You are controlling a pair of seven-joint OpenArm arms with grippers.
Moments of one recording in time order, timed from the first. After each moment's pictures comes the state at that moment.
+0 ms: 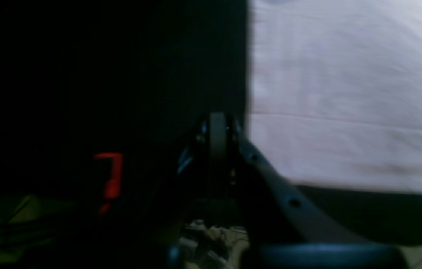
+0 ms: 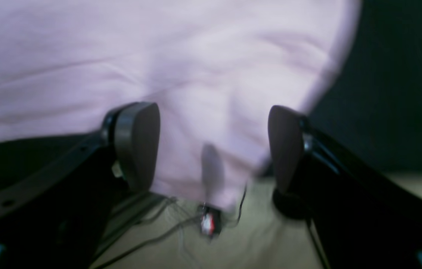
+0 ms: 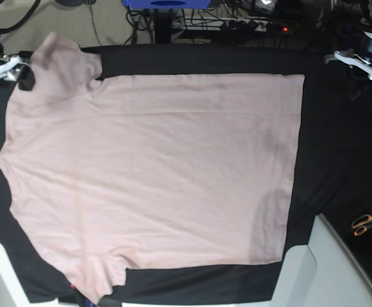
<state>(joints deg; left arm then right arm) 43.7 -17.1 -34.2 107.2 -29.6 -16.8 20.6 -22.5 1.0 48.7 97.7 31.8 40.0 -59.3</state>
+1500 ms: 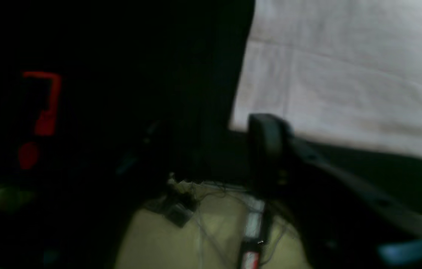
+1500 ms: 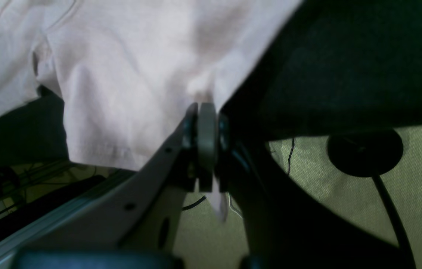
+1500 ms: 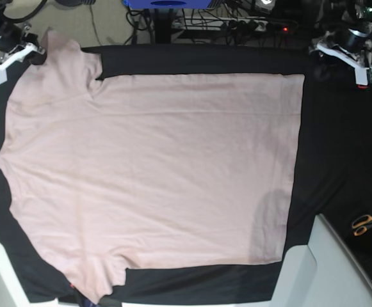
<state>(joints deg) 37.5 -10.6 -34.2 96.6 -30.0 -23.4 28.4 -20.7 4.4 45.1 75.4 32.6 39.9 -56.1</state>
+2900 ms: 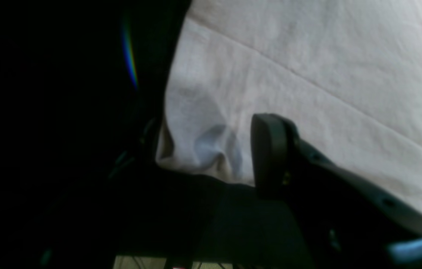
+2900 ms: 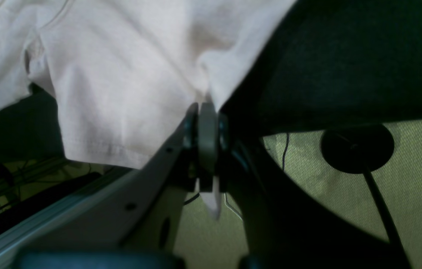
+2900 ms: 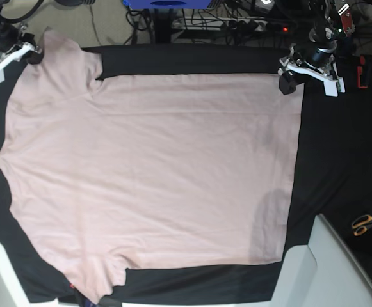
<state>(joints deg) 24.5 -6.5 -29.5 76.9 -31.1 -24.1 25.3 -20.9 5.4 45.1 75.3 32.6 39.9 -56.5</state>
